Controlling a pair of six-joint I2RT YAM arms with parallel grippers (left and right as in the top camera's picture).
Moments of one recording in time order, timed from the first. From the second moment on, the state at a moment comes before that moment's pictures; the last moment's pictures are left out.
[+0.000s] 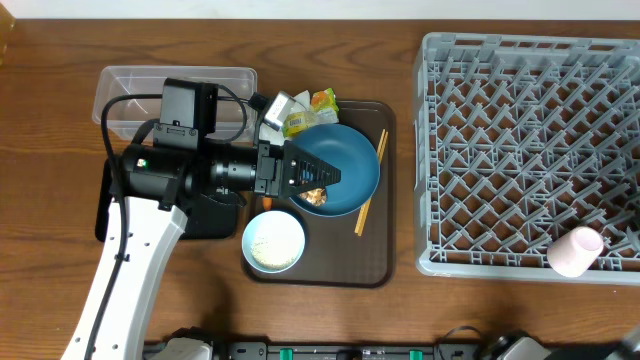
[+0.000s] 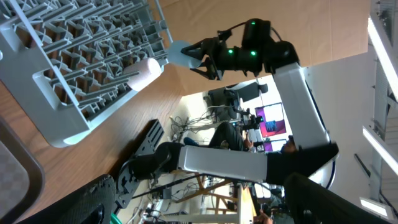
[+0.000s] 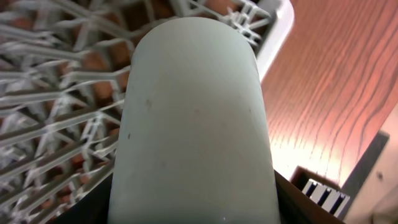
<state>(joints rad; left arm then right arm) -0.19 1.31 1.31 -0.96 1.34 -0.31 -0.83 1.37 1.26 -1.16 0.05 0.34</state>
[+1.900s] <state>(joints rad) -0.43 1.76 1.28 -0.80 -0.11 -0.43 -0.57 1.11 1.40 -1.31 -0.52 0.10</state>
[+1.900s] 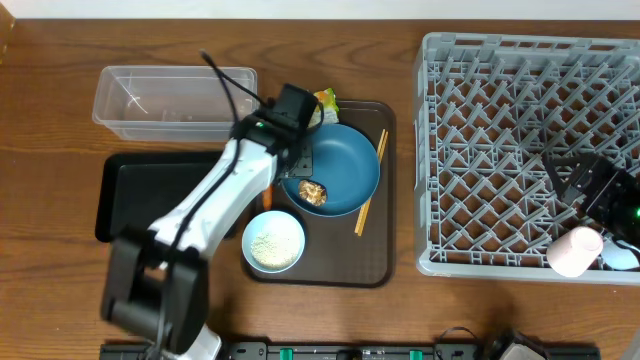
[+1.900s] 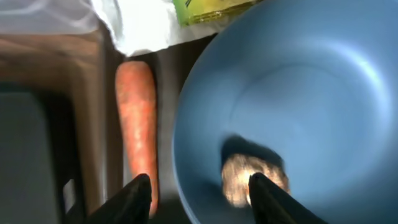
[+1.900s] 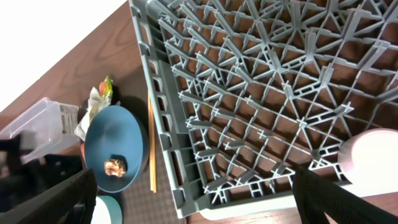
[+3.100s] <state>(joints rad) -0.38 1.91 1.29 -0.74 -0.04 -0.46 -0.53 1.17 1.40 -1.32 -0.51 0.10</state>
